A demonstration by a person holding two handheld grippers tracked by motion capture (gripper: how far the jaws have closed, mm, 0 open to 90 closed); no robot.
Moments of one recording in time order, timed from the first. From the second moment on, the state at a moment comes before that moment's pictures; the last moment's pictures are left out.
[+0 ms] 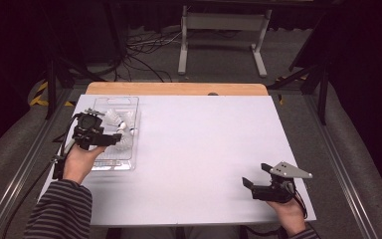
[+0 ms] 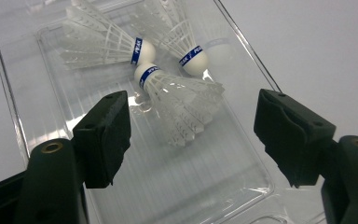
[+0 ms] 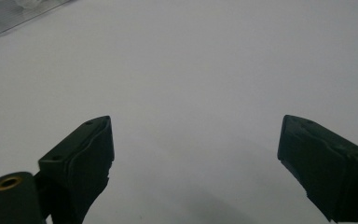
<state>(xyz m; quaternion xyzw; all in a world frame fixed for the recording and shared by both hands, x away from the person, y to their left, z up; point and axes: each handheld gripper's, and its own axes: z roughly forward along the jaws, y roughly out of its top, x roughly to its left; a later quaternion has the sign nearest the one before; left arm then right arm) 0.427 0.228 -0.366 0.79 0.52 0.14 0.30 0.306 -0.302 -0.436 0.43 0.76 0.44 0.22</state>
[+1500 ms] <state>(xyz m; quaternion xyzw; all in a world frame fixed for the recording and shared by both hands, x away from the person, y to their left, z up) 0.397 0.227 -0.364 0.80 0.49 0.14 0.33 0.306 -0.301 -0.436 0.43 0.76 0.44 0.22</state>
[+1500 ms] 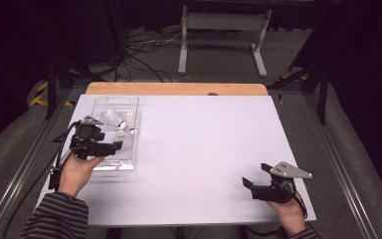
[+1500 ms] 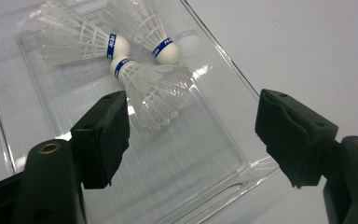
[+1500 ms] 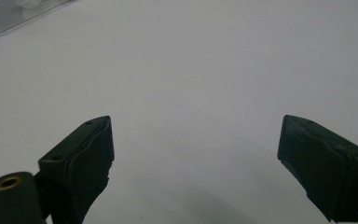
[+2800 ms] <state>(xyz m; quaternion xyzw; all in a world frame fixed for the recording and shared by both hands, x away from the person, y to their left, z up) 0.373 0.229 -0.358 0.79 0.48 0.14 0.35 0.306 -0.301 -0.436 0.43 0.76 0.44 0.22</state>
